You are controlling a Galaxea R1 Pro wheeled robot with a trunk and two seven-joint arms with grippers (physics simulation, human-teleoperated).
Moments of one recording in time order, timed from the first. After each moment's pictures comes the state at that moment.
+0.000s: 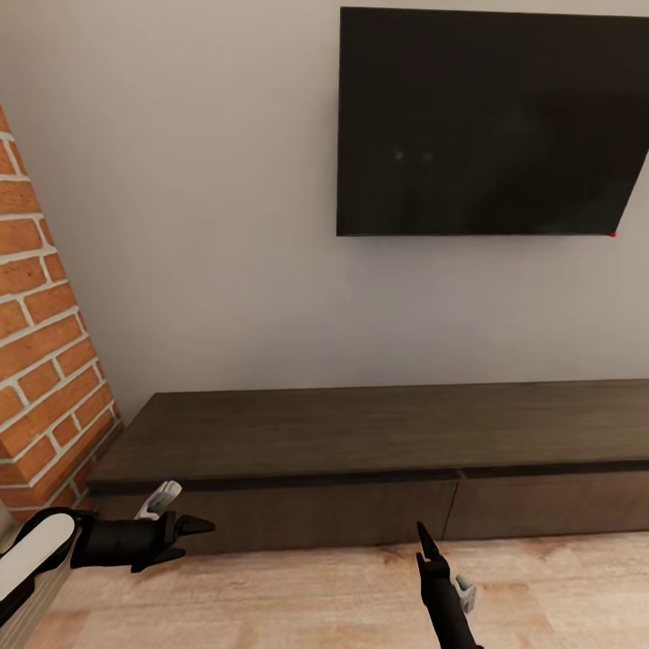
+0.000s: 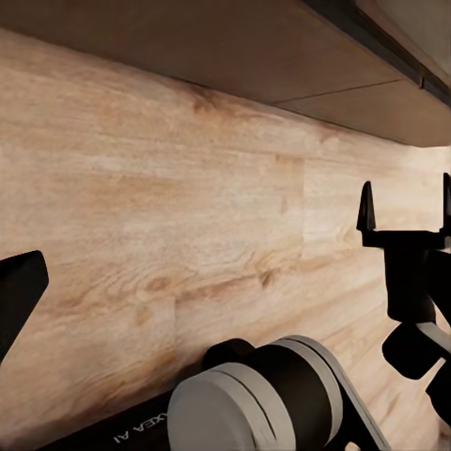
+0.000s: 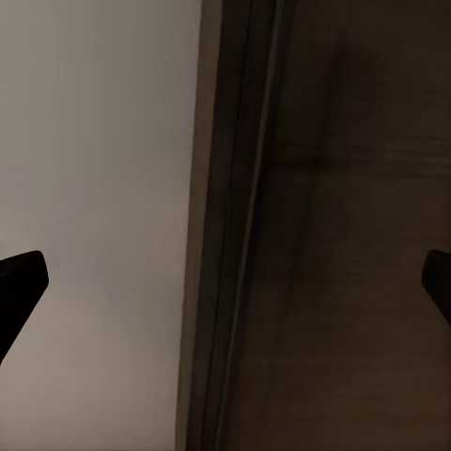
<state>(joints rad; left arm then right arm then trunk) -0.34 0.62 -0.36 -1.29 1.52 1.00 0.00 -0.41 0.03 0.04 -0.17 -1.49 -0.09 0.96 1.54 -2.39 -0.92</state>
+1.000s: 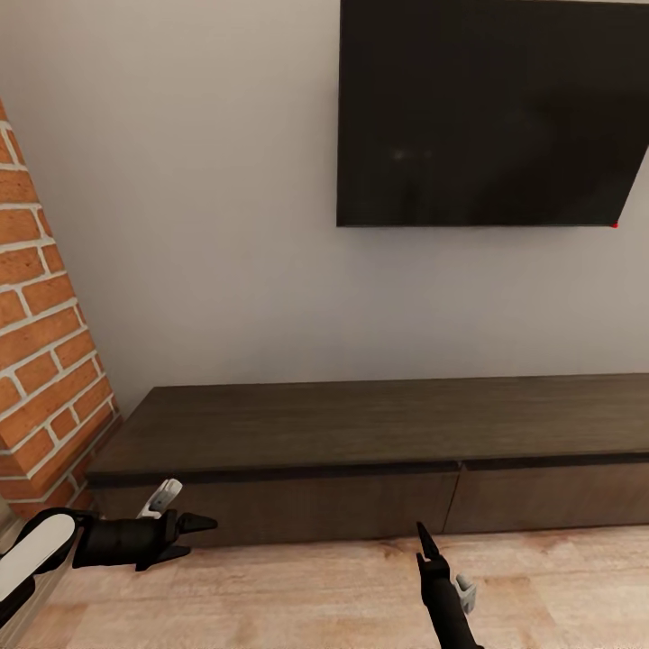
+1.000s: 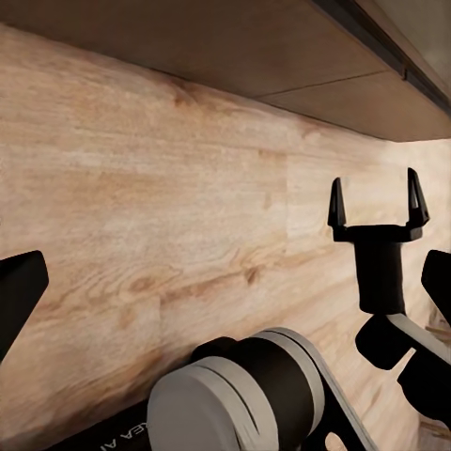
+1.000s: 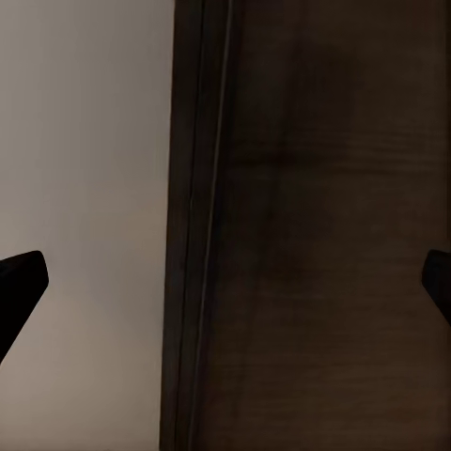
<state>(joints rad) -0.34 0.63 -0.36 -1.29 1.52 1.00 -0.05 -0.41 0.03 0.04 -0.17 -1.49 -0.09 0.95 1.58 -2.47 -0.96</state>
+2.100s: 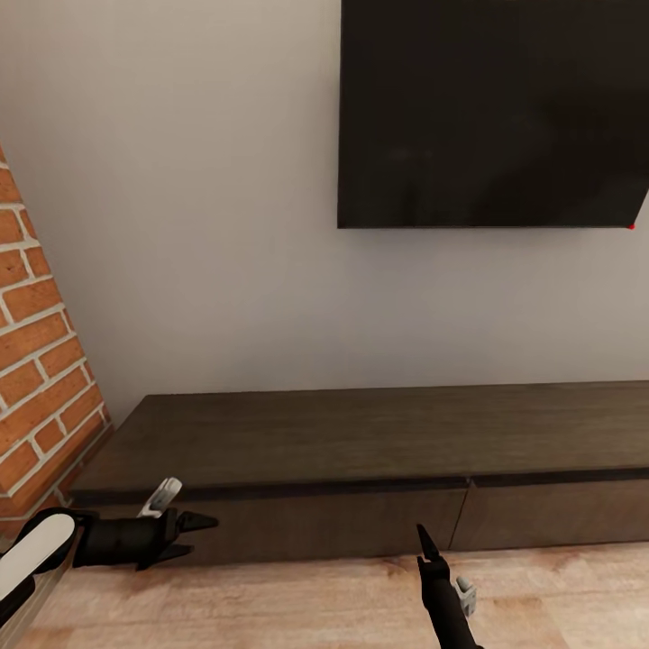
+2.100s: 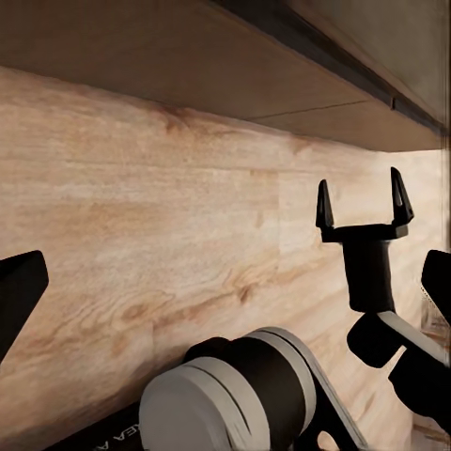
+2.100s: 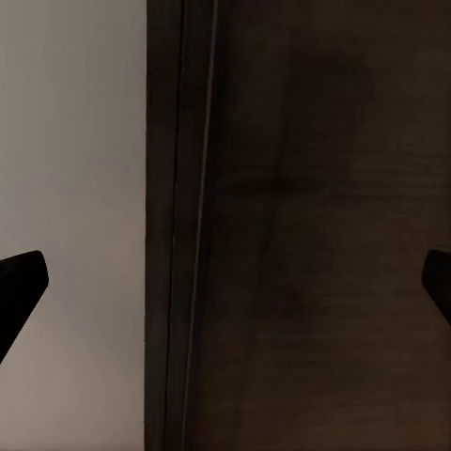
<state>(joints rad) -0.34 0.63 -0.37 -1.29 1.53 1.00 -0.07 -0.41 0.03 0.04 -0.17 -1.50 -0.09 0.92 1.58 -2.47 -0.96</state>
